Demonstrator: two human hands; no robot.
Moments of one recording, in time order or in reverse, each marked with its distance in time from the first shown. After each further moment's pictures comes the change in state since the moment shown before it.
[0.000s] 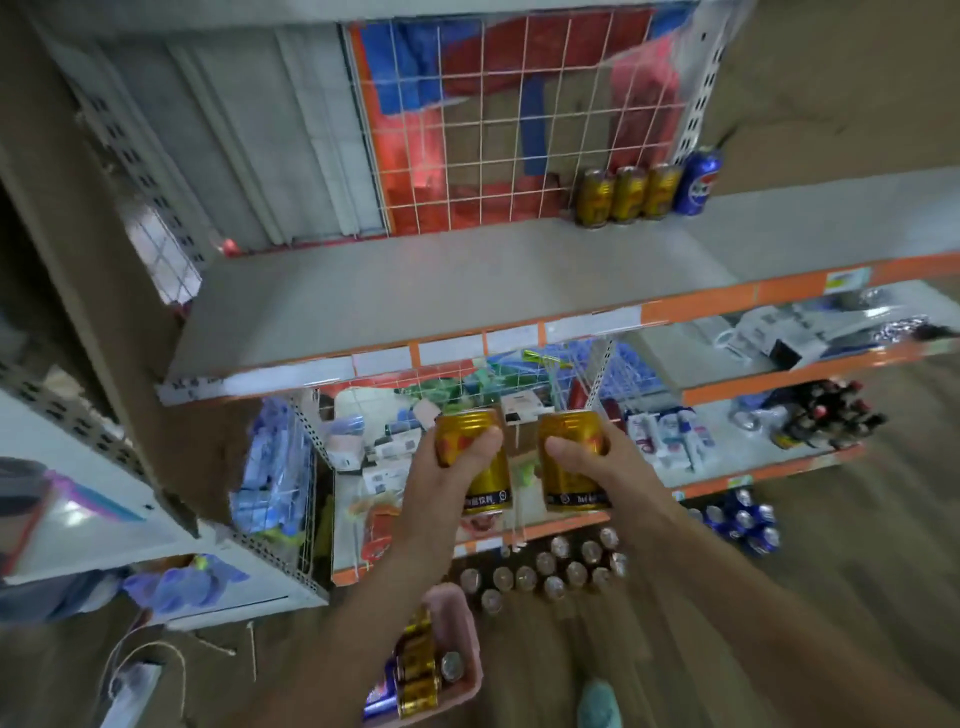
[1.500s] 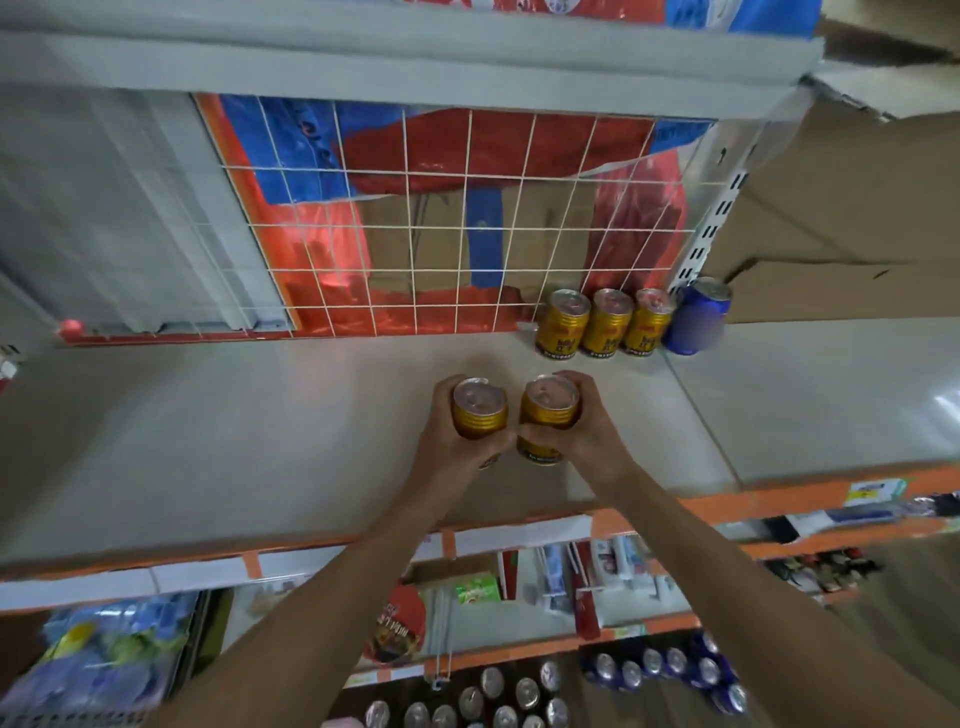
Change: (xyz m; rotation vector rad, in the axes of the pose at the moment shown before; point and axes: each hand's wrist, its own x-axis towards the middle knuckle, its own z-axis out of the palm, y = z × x) left_hand 0.340 0.055 0.144 0.304 0.030 0.307; right_hand 0.333 -0.113 -0.152 -0.345 0.069 -0.267
